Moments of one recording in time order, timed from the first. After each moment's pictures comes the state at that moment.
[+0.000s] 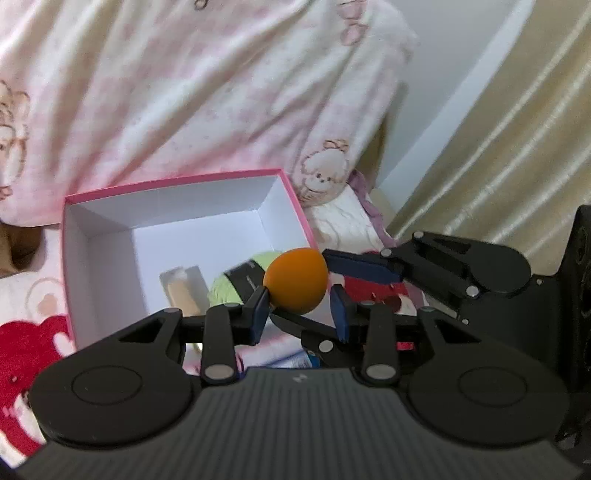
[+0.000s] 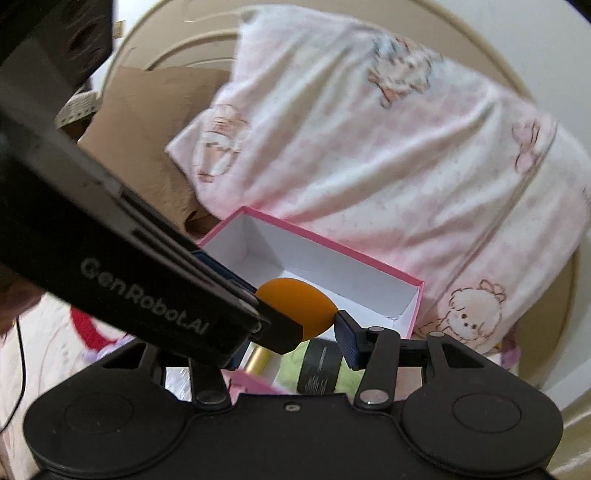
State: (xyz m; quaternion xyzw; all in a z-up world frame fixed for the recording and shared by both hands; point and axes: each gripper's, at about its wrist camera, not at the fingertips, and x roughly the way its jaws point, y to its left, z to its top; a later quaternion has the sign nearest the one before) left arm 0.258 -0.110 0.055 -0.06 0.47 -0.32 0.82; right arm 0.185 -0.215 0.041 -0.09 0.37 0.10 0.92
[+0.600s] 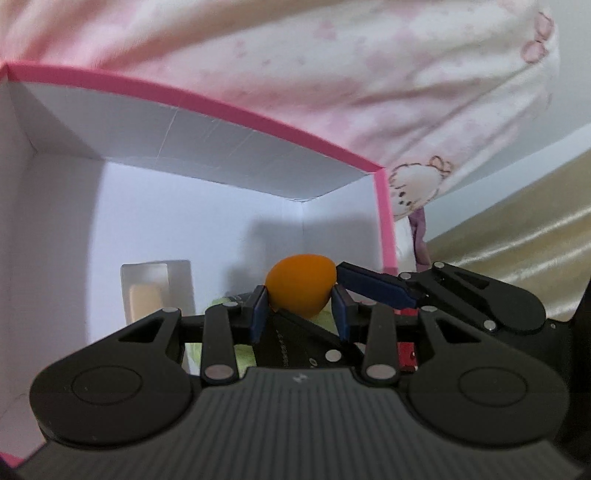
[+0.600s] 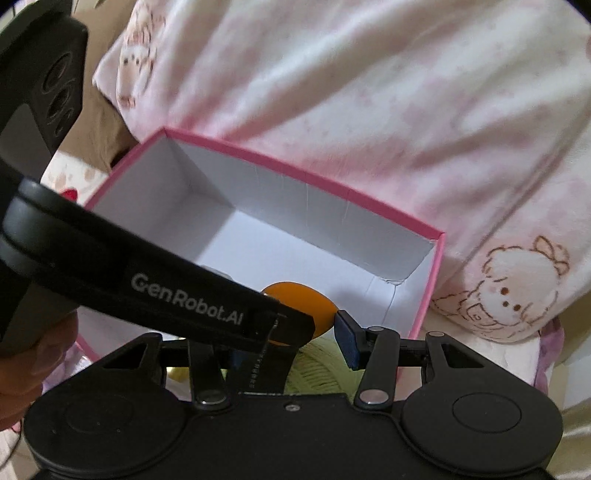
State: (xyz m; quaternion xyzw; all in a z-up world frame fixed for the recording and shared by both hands) left arm 0.355 -0.129 -0.083 -0.23 0.54 -0.26 0.77; right arm 0.287 -0.250 -0.048 -0.11 0.48 0.11 0.86
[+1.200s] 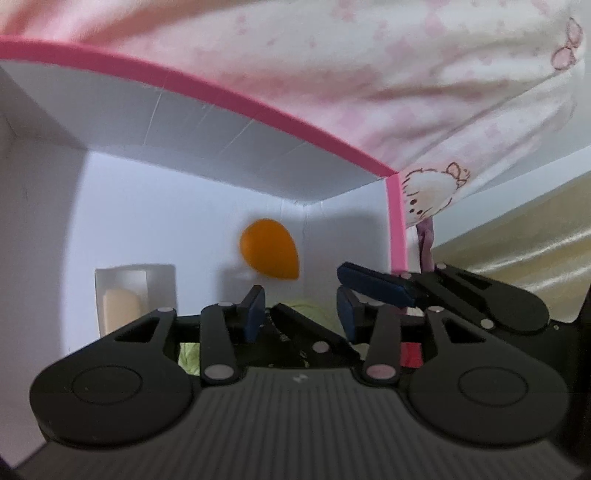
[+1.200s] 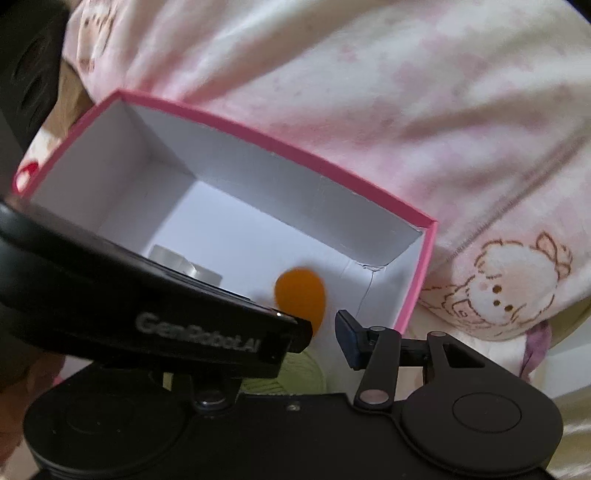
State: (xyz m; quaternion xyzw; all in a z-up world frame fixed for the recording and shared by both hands) left arm 0.366 -0.150 -0.095 -0.24 0.54 -0.25 0.76; right arm 0.301 -0.263 -0.062 -0.11 0.51 0.07 0.85
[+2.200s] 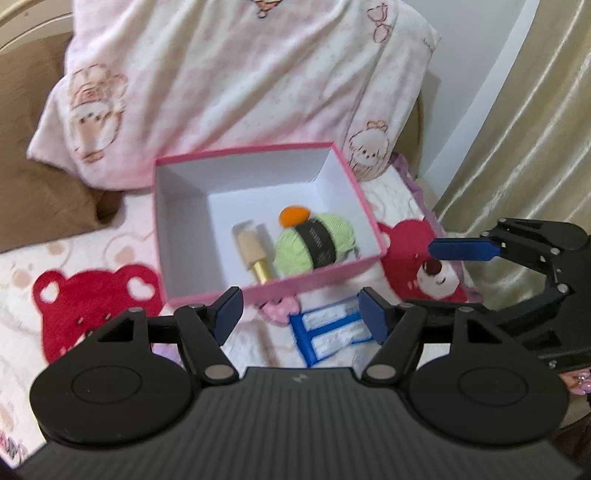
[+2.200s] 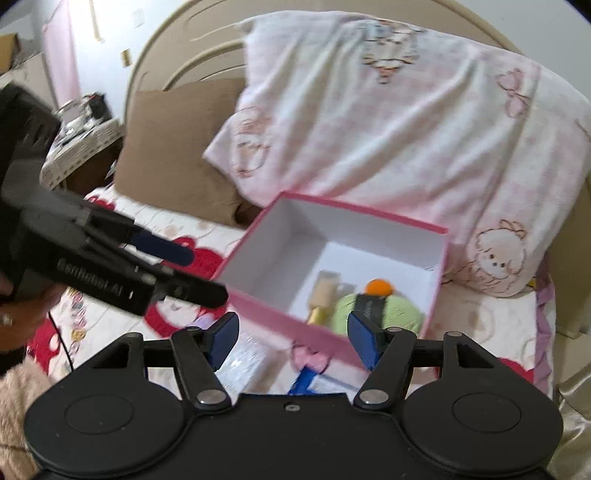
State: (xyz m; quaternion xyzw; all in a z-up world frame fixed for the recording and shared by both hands) left arm 0.157 -0.043 0.079 -0.01 0.46 -0.25 0.85; right arm 0.093 -0.224 0.065 -0.02 0.39 0.16 0.91
